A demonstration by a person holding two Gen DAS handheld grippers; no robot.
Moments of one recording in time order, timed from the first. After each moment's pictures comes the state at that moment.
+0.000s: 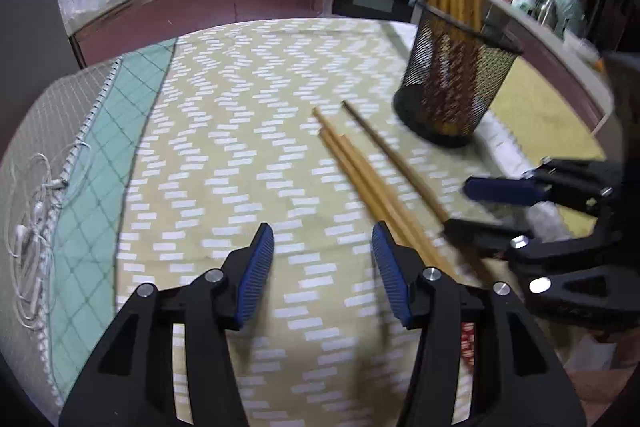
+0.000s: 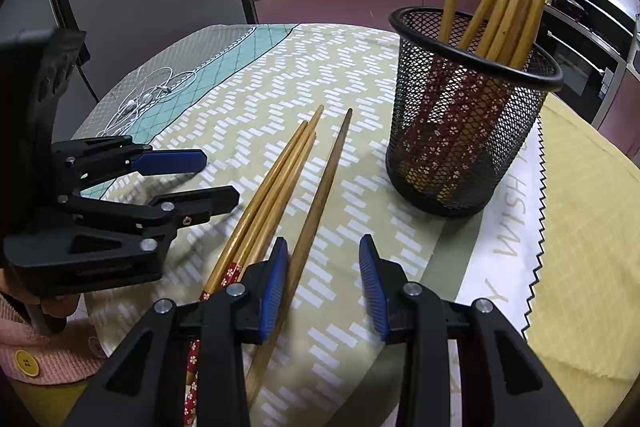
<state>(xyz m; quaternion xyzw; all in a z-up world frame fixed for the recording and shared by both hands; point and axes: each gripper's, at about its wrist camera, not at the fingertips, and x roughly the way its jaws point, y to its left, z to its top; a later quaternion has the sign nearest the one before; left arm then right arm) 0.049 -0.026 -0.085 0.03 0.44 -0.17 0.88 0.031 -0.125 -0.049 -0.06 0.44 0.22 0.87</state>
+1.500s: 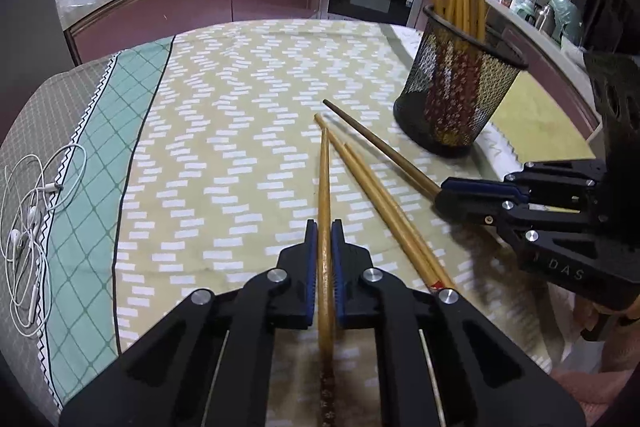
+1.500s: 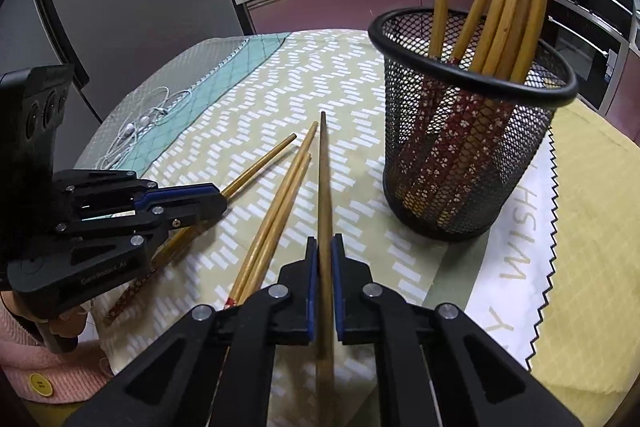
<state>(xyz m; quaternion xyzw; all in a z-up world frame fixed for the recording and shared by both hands) 0.055 -0.020 -0.082 0.02 0.44 -0.17 0.88 0.048 -0.137 -0.045 -0.02 0.45 0.24 0.86</state>
